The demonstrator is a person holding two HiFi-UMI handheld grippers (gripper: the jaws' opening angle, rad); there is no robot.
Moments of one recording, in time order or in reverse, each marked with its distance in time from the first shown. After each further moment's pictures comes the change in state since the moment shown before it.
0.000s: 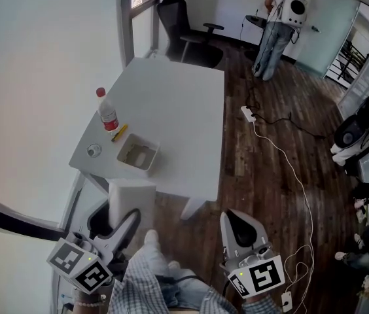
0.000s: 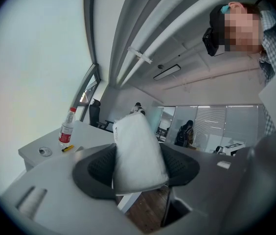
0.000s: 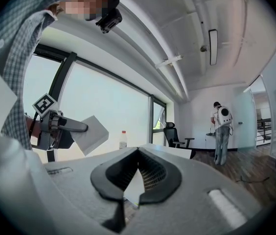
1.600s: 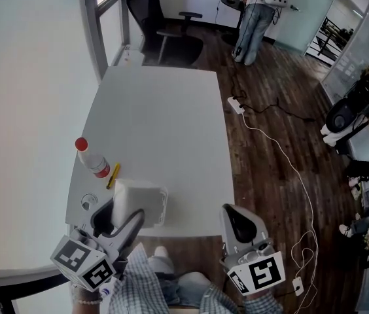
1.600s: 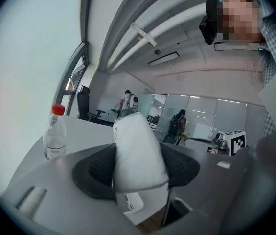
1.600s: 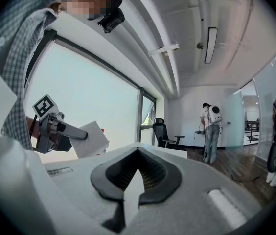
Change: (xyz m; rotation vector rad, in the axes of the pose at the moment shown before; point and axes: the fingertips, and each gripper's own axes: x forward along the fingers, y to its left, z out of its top) left arm 0.137 0.137 0.040 0.035 0.181 -0.160; right arm 0.171 -0.030 0.008 -0.003 0.069 -0.161
